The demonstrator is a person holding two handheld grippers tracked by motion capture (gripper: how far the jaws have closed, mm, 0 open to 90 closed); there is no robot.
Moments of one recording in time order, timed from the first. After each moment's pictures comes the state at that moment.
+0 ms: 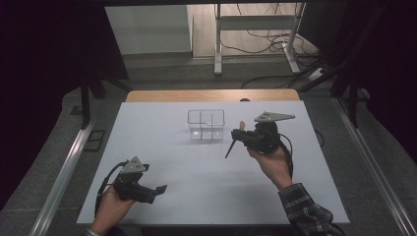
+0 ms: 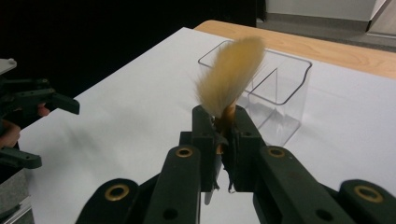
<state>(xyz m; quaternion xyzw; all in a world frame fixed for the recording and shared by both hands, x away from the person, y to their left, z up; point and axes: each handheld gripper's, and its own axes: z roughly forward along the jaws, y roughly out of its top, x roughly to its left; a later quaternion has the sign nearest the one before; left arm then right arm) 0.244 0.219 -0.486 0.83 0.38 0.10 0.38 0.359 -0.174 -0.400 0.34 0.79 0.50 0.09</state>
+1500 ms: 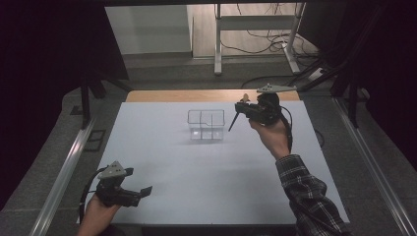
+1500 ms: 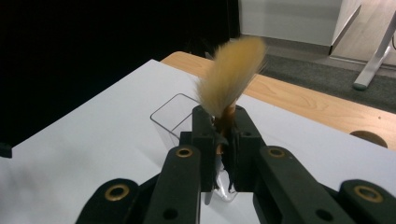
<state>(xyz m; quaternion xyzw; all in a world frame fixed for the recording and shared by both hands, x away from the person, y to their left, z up) 0.224 0.257 -0.489 0.80 0.43 0.11 0.40 0.420 -0.172 -0.365 0.36 0.77 0.51 0.13</state>
